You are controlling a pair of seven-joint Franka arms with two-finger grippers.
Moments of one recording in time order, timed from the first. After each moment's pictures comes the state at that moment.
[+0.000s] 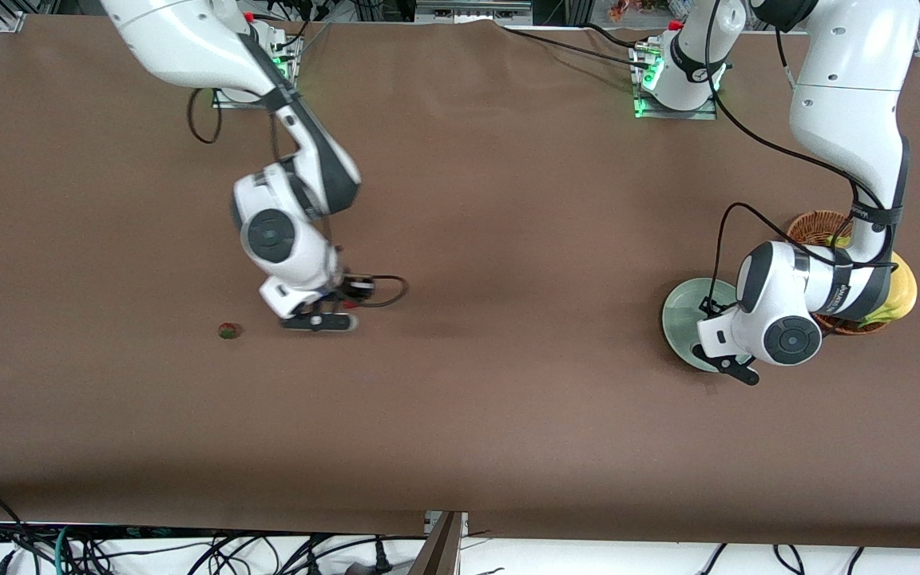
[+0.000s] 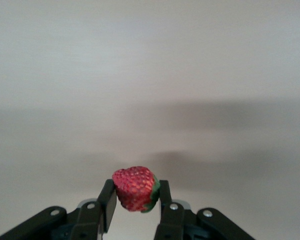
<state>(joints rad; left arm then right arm) -0.05 0.71 0.00 -1.60 0.20 1.93 0.34 0.40 0.61 0.15 -1.68 0.02 2.29 0.62</state>
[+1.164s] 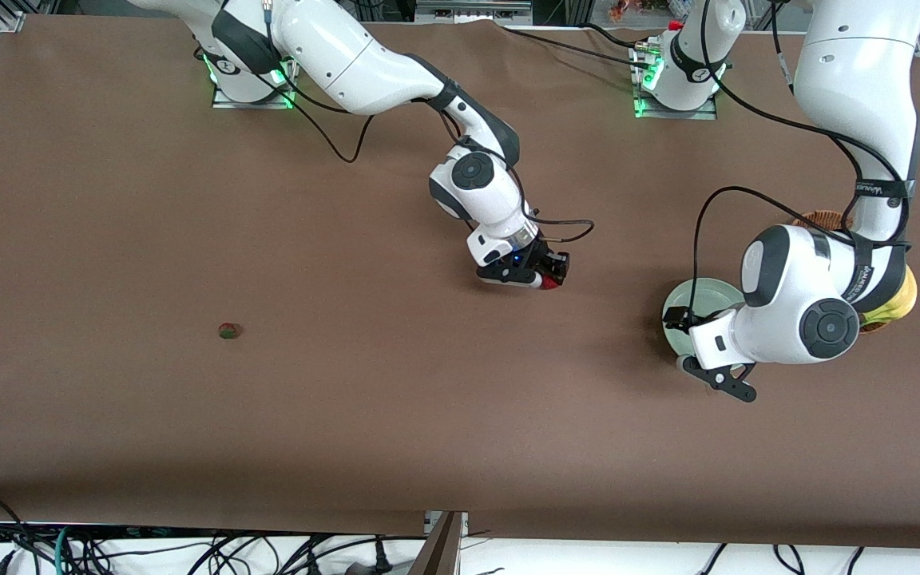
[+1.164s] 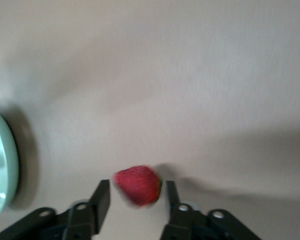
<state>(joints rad) -0.07 0.66 -0.07 -1.47 -0.06 1.91 0.34 0.81 1.08 0.14 -1.15 0.02 2.75 1.16</state>
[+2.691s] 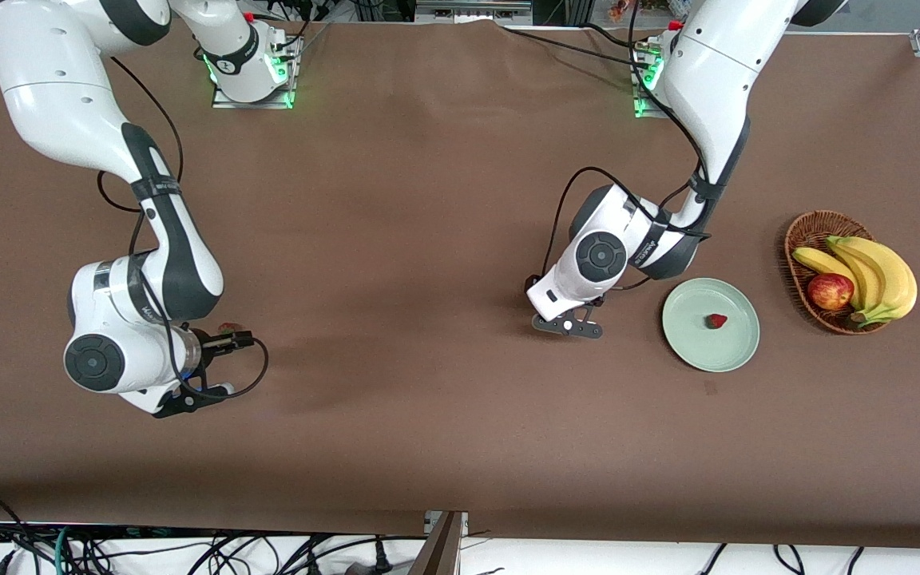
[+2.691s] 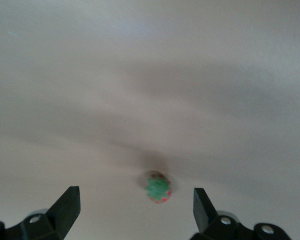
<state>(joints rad) -0.36 0.68 -0.15 -1.72 0.03 2.27 -0.35 -0.05 0.87 0.24 -1.21 -0.21 1.80 -0.06</state>
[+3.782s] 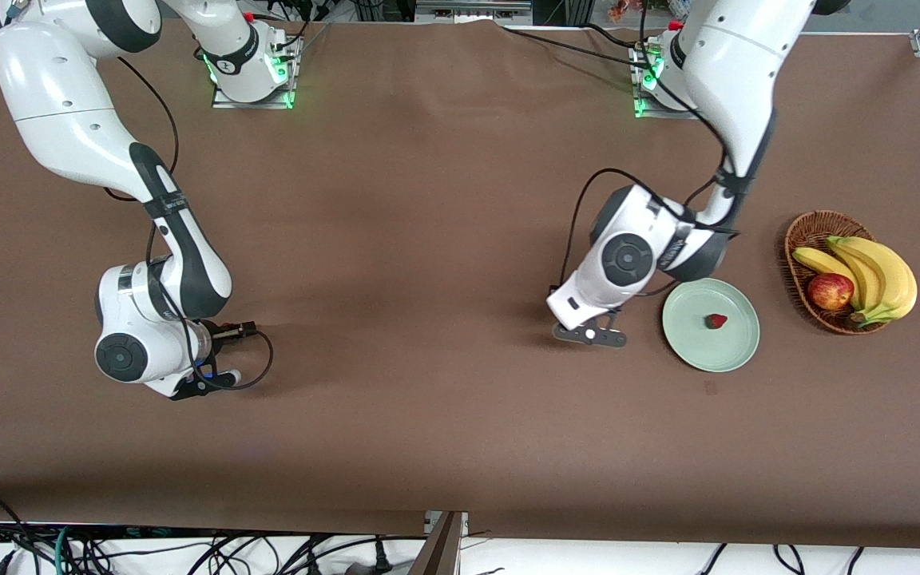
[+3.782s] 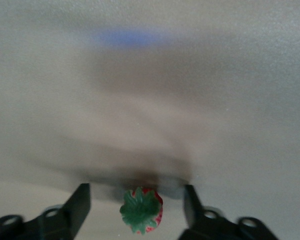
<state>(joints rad) -0.29 0.61 -0.13 -1.65 0.03 2.11 -0.25 -0.08 0.89 0.23 -1.38 -0.21 1.92 -0.06</state>
